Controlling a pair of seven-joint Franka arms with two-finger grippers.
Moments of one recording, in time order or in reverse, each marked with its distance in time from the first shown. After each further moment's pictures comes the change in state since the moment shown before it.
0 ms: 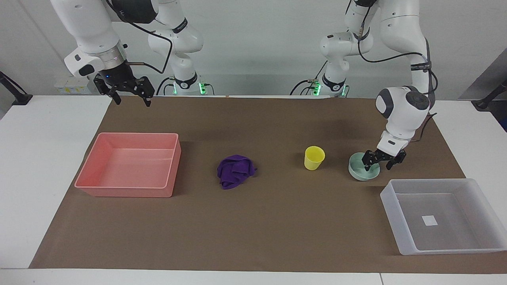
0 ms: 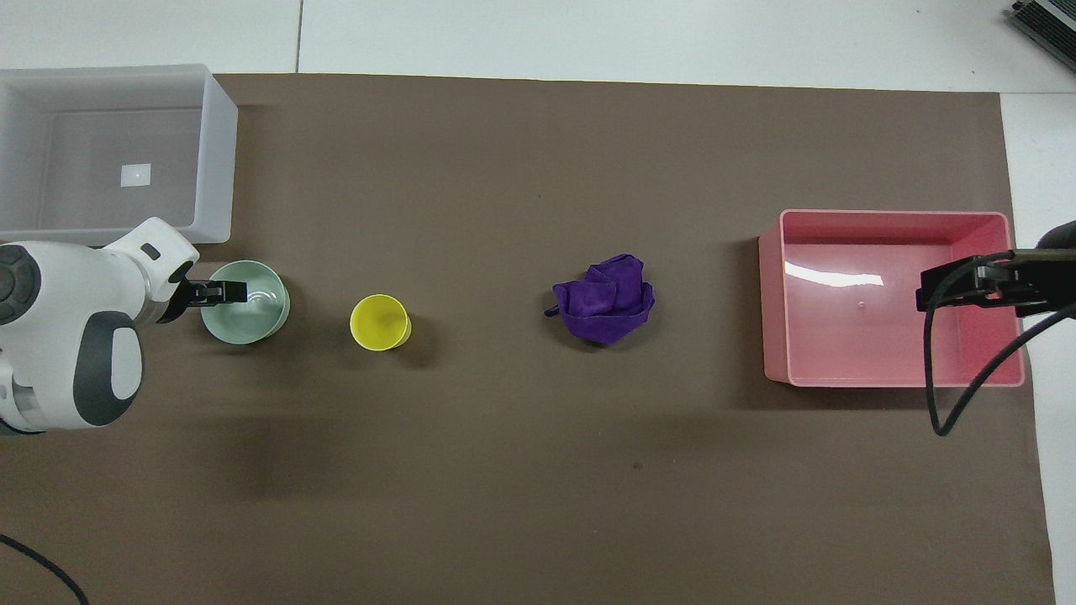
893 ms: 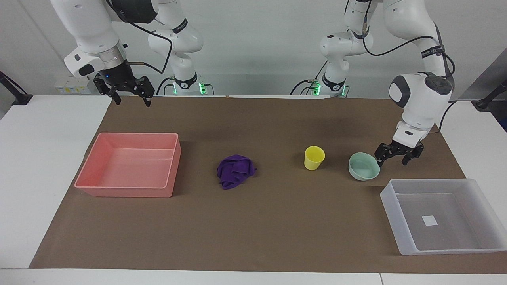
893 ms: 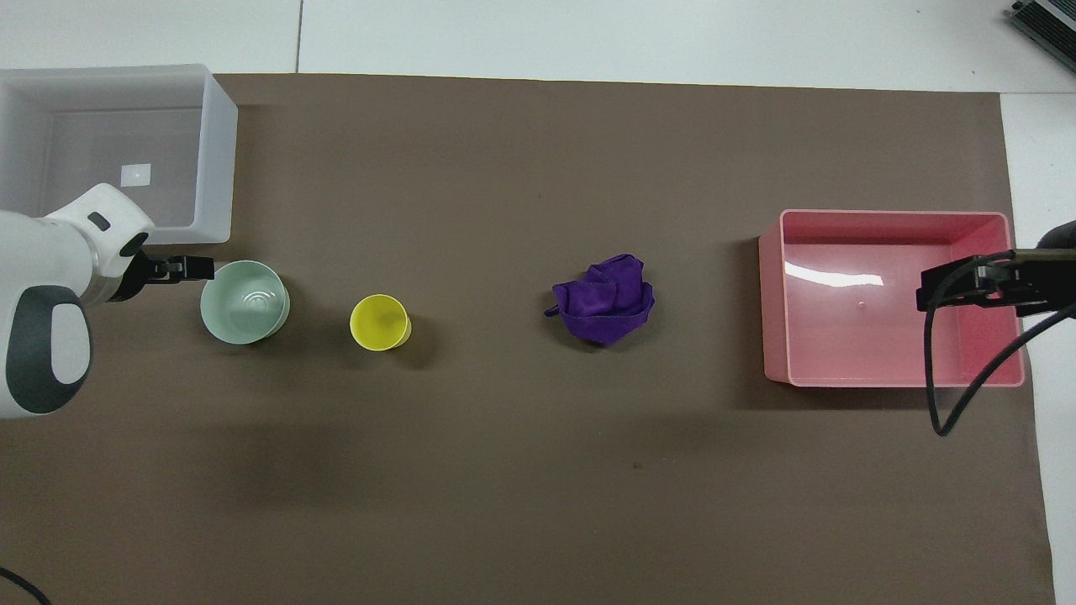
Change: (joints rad) left arm 0.005 -0.060 0.013 0.081 0.000 -0.116 0.030; right arm 0.000 0.000 0.000 0.002 0.000 0.000 0.000
